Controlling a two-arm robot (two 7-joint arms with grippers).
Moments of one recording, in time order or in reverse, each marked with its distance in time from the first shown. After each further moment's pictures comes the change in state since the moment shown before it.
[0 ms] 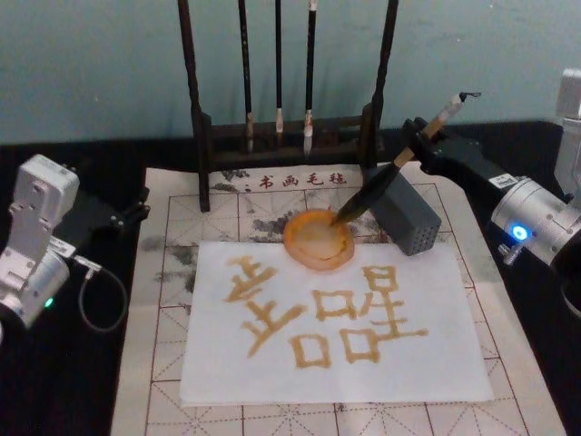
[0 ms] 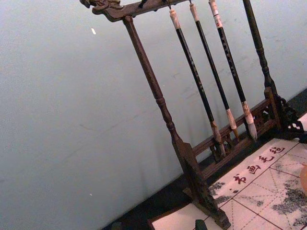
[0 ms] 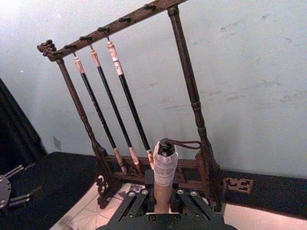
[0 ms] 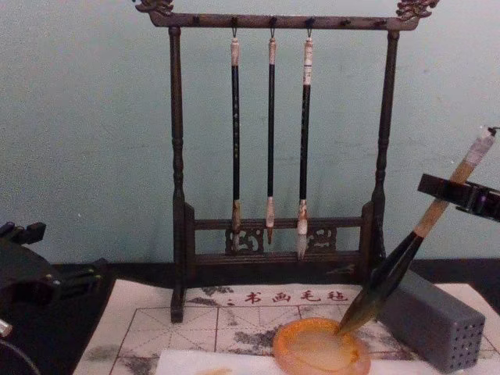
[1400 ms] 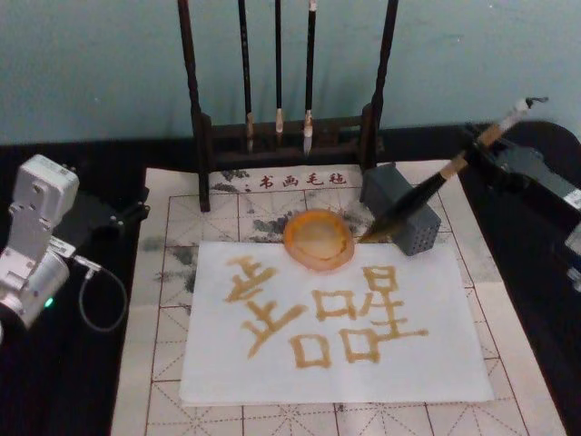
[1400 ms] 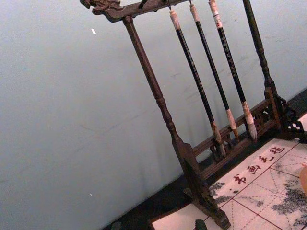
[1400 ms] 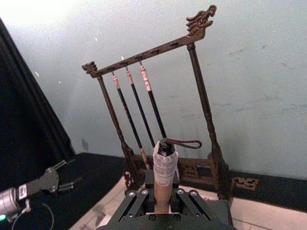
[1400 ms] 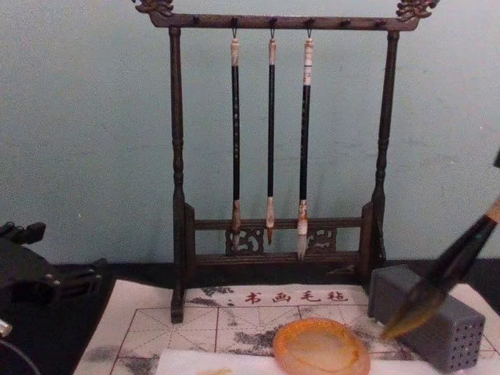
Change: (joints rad) left arm 0.000 0.000 0.000 0.000 0.000 0.000 0.000; right arm -0.230 0.139 0.180 -0.255 0.088 0.045 0.103
